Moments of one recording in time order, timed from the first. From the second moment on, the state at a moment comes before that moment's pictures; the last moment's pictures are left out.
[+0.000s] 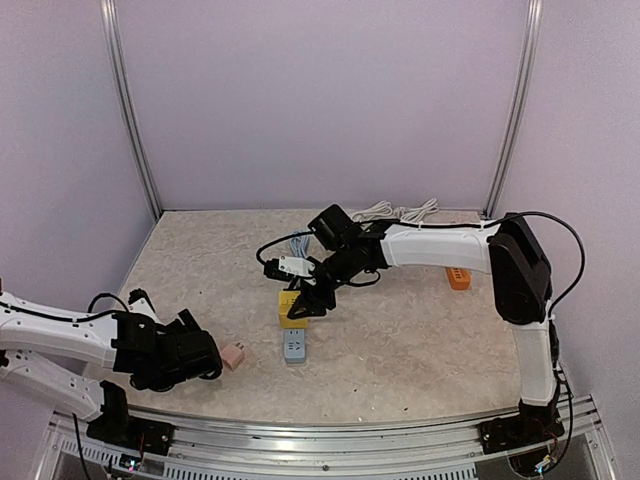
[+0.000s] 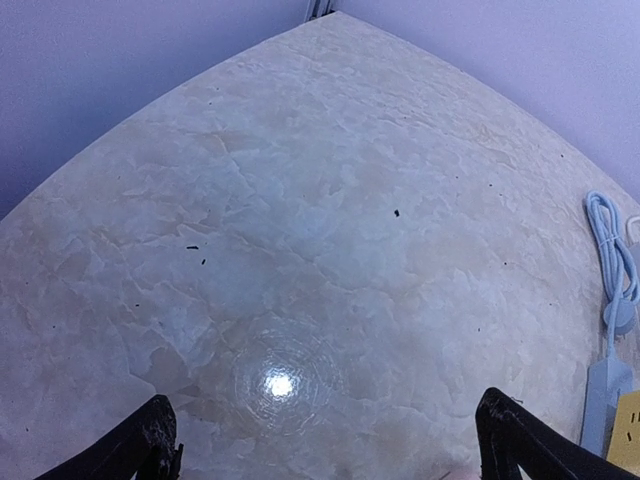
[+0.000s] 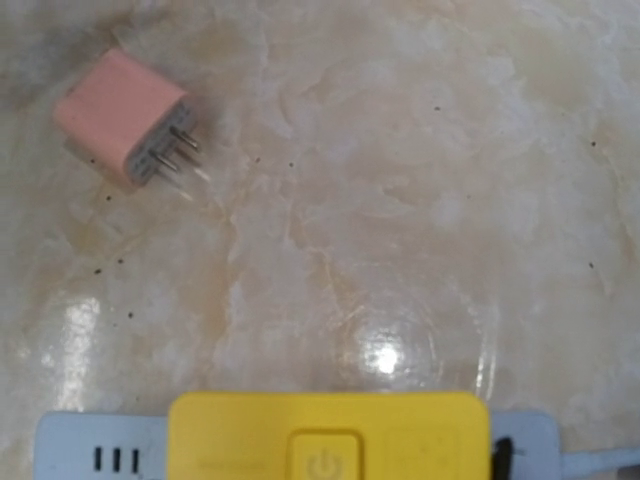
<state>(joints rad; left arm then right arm) -1.16 1.15 0.56 -0.90 -1.05 -1.78 0.88 2.14 1.71 -0.48 -0.45 -0.62</state>
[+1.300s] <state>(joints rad) -1.17 1.22 0.61 -0.99 -1.06 -1.86 0.87 2.19 1.73 -0.48 -0.50 -0.61</state>
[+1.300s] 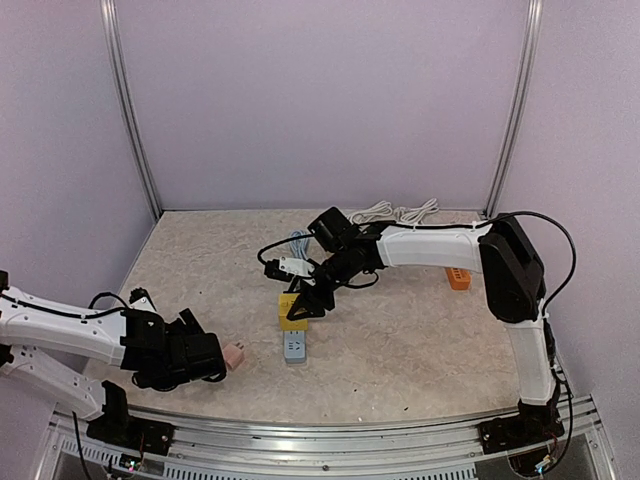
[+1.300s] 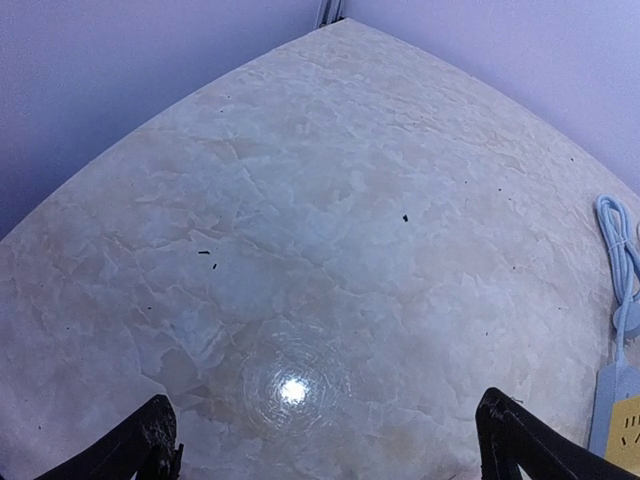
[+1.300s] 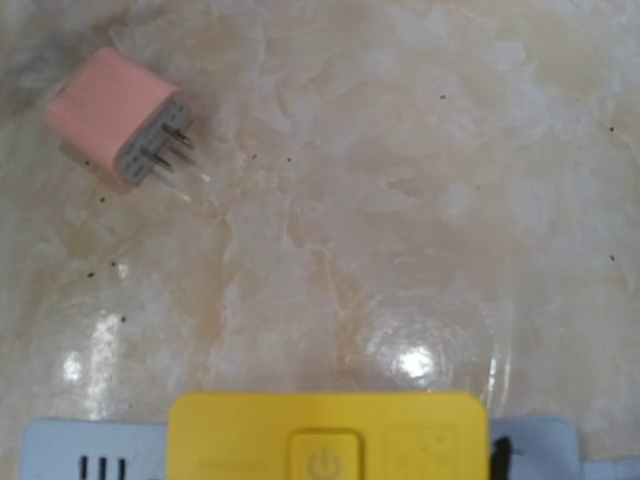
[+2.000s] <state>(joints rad) -1.18 1.22 0.61 -1.01 -1.08 -1.89 0.87 2.23 1.74 -0.55 -0.32 -0.60</state>
